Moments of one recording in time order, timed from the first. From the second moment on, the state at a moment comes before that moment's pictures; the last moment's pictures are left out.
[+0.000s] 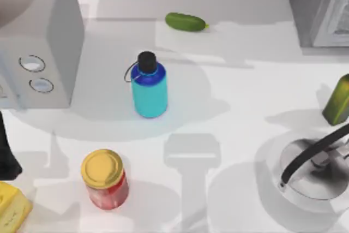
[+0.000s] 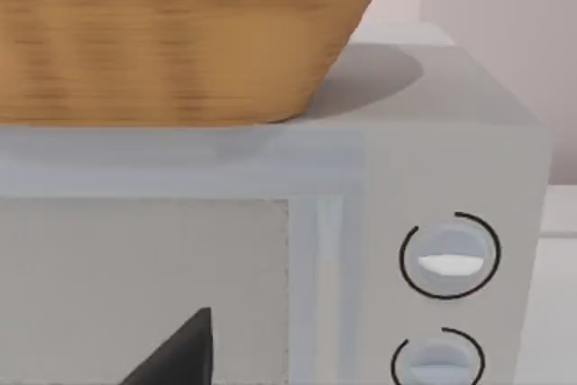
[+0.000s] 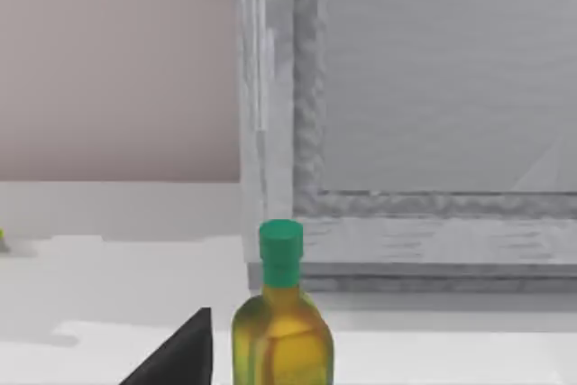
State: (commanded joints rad) left arm 0.00 0.00 0.00 0.00 0.00 0.00; right arm 0.00 0.00 0.00 0.00 0.00 0.00
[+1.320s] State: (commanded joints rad) left arm -0.19 1.63 0.35 1.20 0.42 0.06; right arm 0.00 0.00 0.00 0.00 0.00 0.00
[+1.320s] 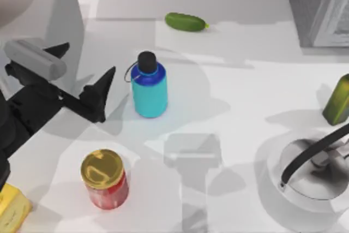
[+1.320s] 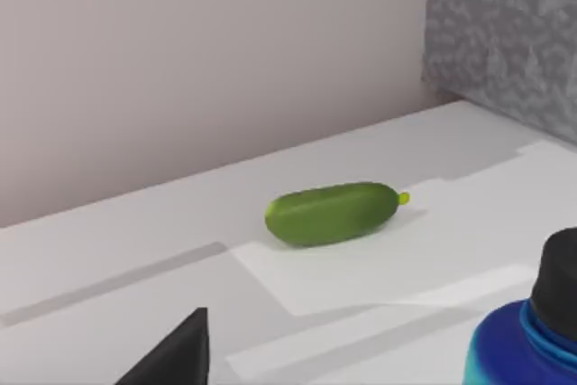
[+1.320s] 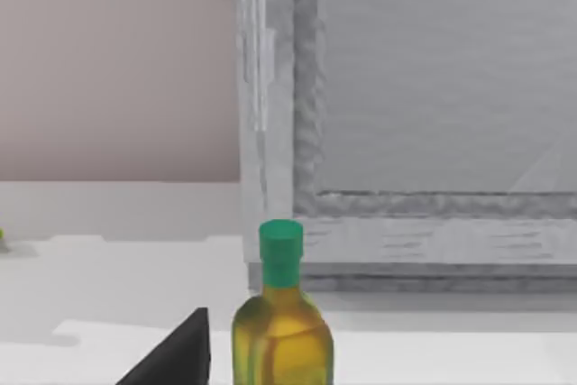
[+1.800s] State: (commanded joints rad) left arm -0.24 2.14 0.44 1.58 0.56 0.08; right arm 0.00 0.00 0.00 0.00 0.00 0.00
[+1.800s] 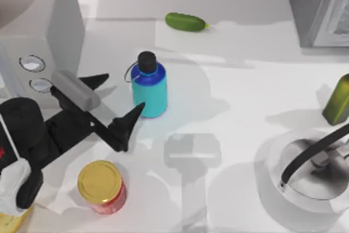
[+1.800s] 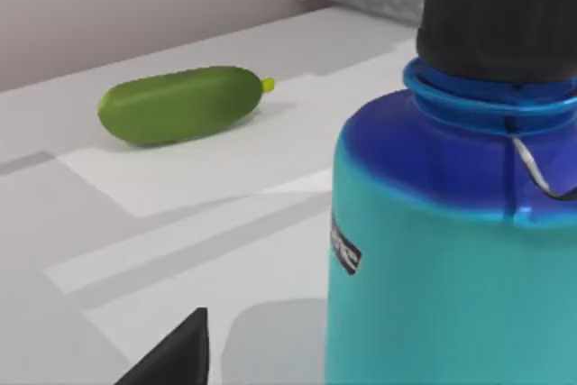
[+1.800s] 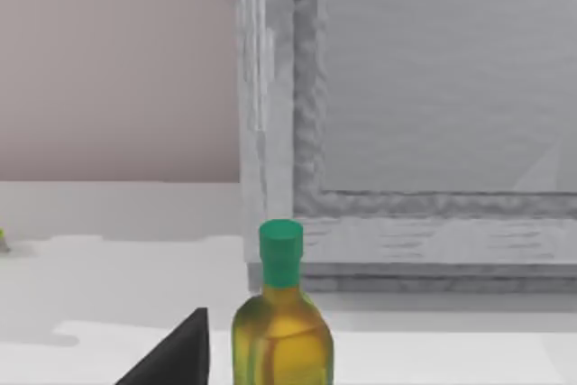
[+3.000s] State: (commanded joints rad) left arm -0.35 2.25 0.69 1.45 0.48 0.06; right arm 0.00 0.00 0.00 0.00 0.00 0.00
